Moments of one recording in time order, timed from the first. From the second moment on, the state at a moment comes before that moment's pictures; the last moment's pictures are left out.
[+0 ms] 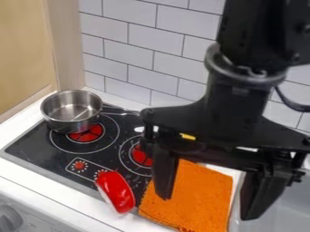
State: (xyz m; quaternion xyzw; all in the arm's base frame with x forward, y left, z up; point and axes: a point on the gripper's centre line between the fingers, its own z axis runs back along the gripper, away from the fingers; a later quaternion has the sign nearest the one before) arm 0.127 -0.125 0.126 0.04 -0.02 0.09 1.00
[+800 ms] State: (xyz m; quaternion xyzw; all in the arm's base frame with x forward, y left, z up) arm 0.156 -0.028 0.128 0.07 -0.02 0.38 0.92
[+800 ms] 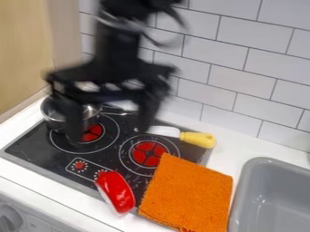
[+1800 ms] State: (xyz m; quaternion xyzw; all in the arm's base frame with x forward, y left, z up) arm 0.241 0.115 0.060 -0.01 -0.03 0.52 0.85
